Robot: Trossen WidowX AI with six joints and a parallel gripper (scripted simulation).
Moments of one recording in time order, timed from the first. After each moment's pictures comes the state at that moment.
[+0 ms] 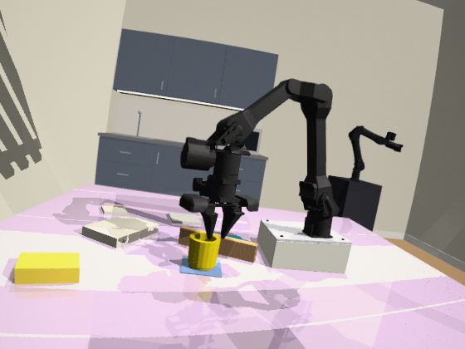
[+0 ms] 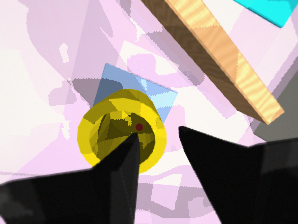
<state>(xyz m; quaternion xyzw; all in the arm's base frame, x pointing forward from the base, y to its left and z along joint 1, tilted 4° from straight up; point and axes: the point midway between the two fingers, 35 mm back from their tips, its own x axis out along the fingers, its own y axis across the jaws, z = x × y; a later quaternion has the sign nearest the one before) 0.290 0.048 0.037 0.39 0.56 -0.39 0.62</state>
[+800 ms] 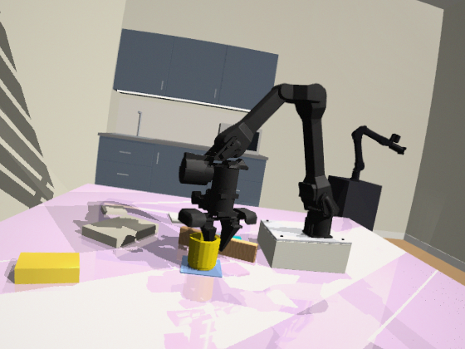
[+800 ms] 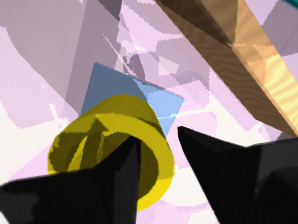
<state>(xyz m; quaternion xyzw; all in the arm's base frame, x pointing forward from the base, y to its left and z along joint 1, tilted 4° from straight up) 0.291 0.046 0.004 0.39 0.56 -0.39 0.62</state>
